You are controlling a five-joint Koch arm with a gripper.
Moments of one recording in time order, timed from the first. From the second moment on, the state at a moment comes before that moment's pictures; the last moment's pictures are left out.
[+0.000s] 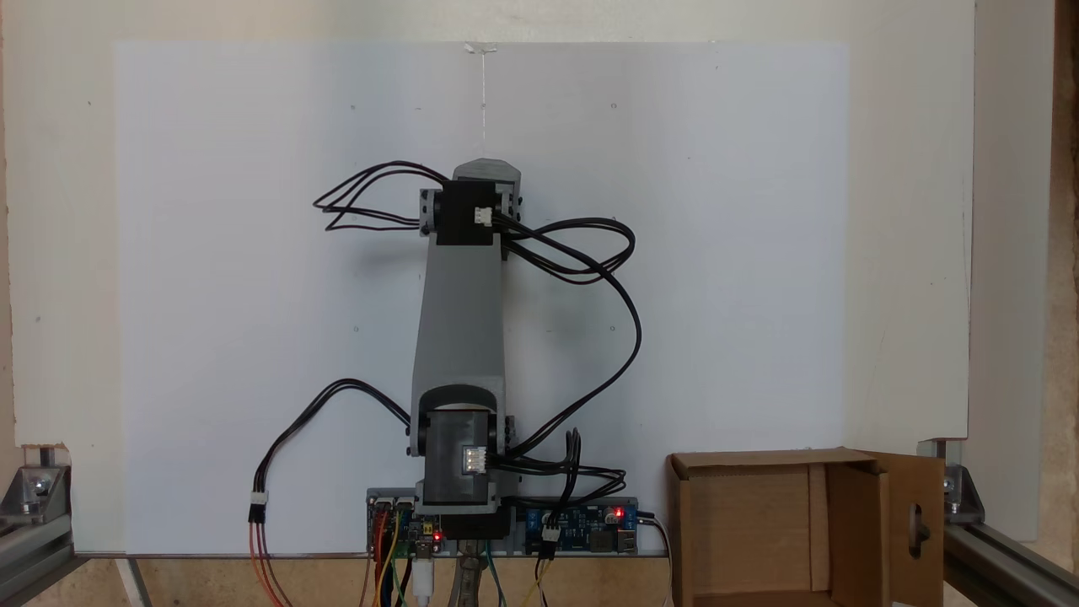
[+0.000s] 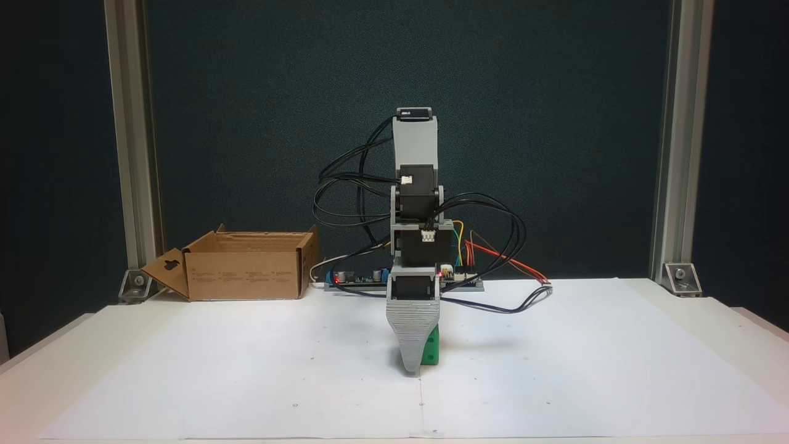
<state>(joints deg) 0.1 75.3 105.7 33.0 3.3</state>
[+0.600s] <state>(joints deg) -0.1 75.1 105.6 32.8 3.3</state>
